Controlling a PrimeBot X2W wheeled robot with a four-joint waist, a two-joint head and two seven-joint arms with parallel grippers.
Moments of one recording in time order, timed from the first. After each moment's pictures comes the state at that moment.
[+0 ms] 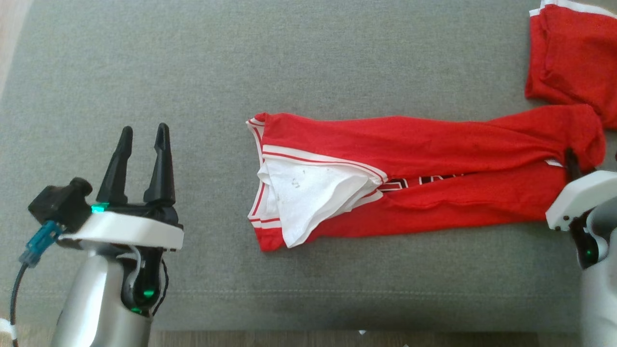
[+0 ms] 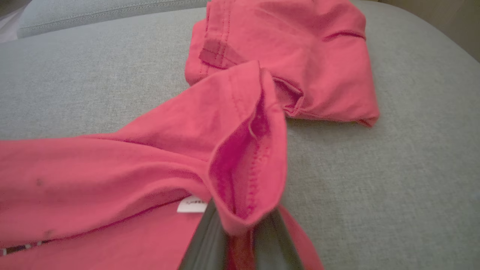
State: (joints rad) left arm -0.23 0.12 -0.12 0.19 -0.45 -0.12 -0.25; right arm -0.44 -0.21 -0.20 0.64 0.00 0.13 0.20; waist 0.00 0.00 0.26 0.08
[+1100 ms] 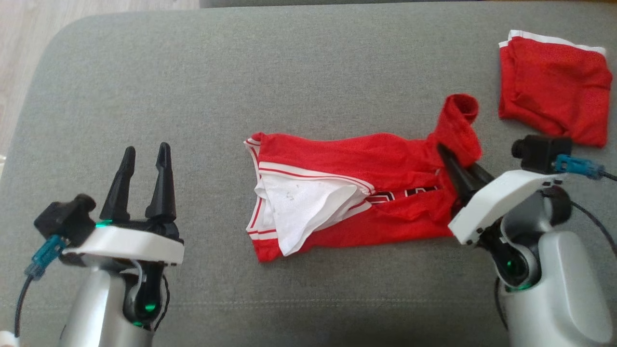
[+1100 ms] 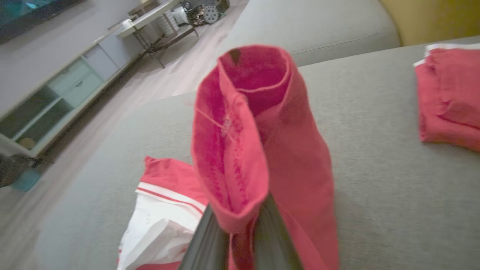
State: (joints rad) left arm -0.18 0.11 -0.11 0.22 -0.45 -0.12 -0.25; right arm -0.27 -0.07 0.14 0.16 0.33 0.13 0.48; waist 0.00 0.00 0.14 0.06
